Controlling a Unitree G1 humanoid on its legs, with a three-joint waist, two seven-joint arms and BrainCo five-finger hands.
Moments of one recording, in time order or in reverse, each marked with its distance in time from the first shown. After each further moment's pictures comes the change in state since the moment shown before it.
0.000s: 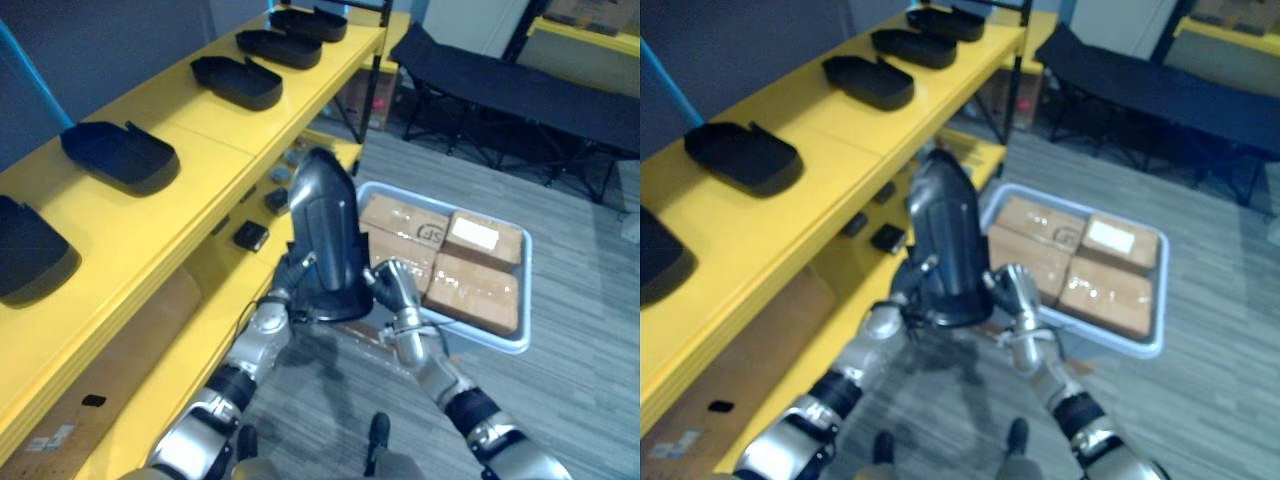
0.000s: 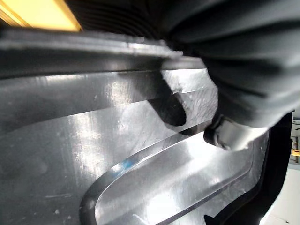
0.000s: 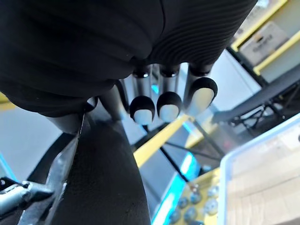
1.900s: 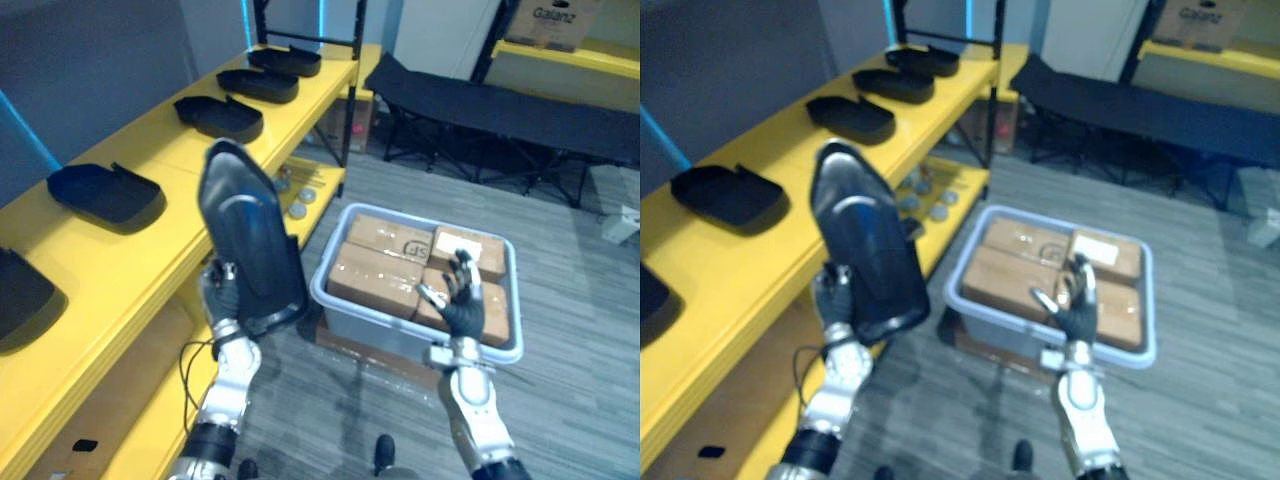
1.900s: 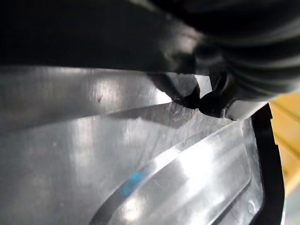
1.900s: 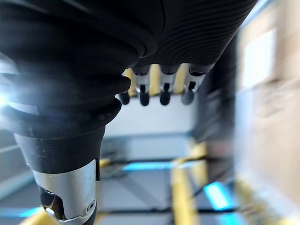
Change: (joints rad) left arm 0.423 -0.085 0.417 -0.383 0.582 -0.142 0.425; right arm 0.473 0.082 -0.396 -0.400 0.813 -0.172 0.360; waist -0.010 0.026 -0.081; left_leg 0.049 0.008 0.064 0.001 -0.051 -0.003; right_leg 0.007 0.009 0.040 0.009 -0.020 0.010
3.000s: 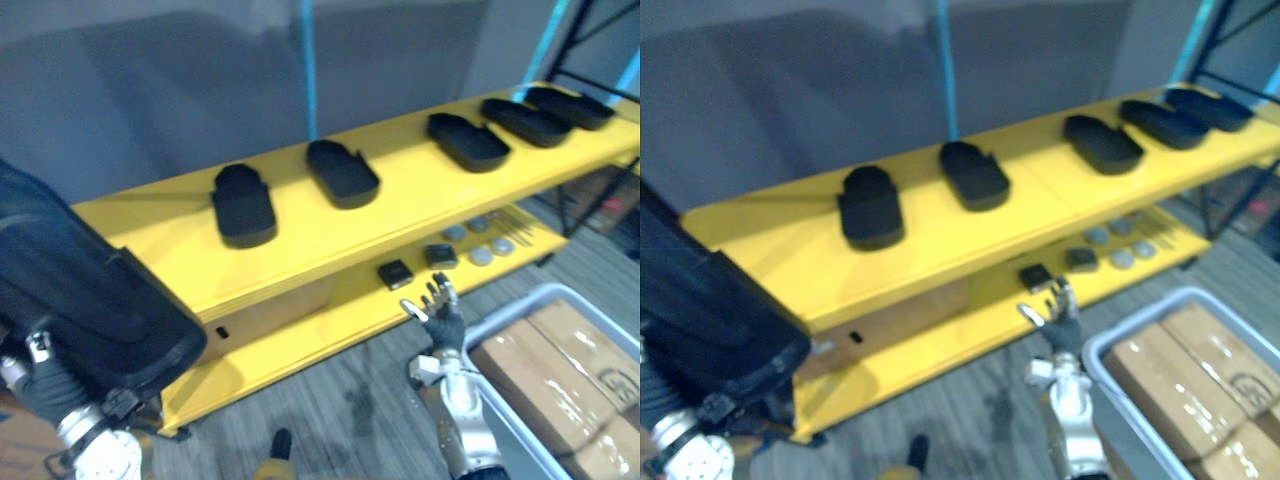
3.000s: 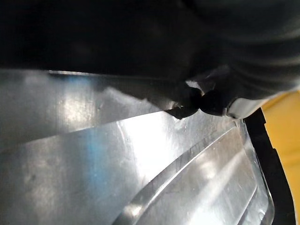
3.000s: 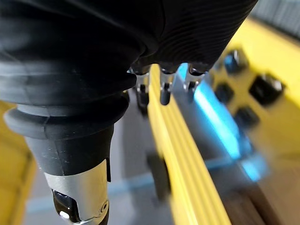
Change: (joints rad) left arm 0.468 -0.080 0.471 -0.547 -0.219 -0.106 -0.277; right arm -0.074 0.078 0.051 0.026 -0.070 0.088 0.034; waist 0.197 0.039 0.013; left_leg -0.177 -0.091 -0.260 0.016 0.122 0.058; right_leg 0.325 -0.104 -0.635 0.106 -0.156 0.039
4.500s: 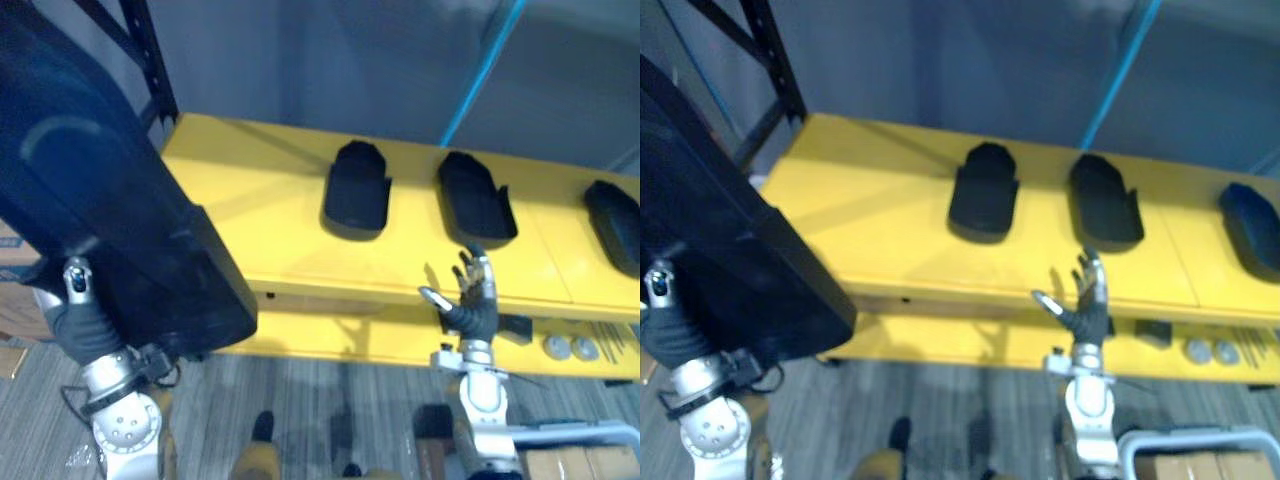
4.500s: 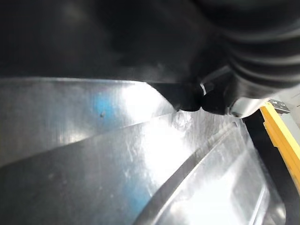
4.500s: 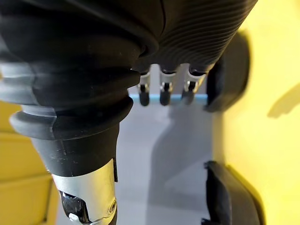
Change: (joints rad) left arm -0.146 0.069 -0.238 -0.102 0.041 -0.079 -0.067; right arm 0.039 -0.028 -0.139 -0.179 -0.081 -0.140 0.092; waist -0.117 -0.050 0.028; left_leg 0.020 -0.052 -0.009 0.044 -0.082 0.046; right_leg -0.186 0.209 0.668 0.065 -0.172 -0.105
